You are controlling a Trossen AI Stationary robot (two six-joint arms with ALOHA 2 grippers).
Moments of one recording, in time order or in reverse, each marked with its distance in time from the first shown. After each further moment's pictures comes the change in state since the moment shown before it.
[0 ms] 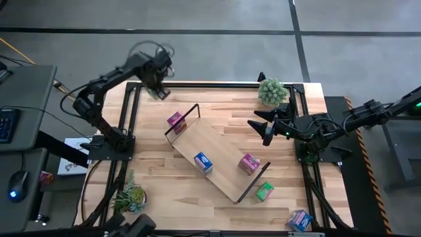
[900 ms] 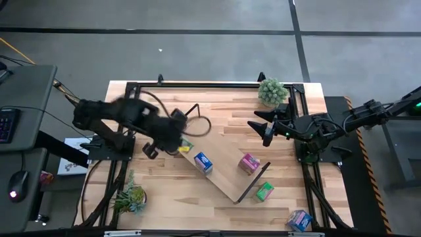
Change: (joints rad) left arm -1.095 -0.007 0.470 -0.269 0.031 0.526; right arm 0.000 0.000 0.000 -0.019 -0.007 -0.010
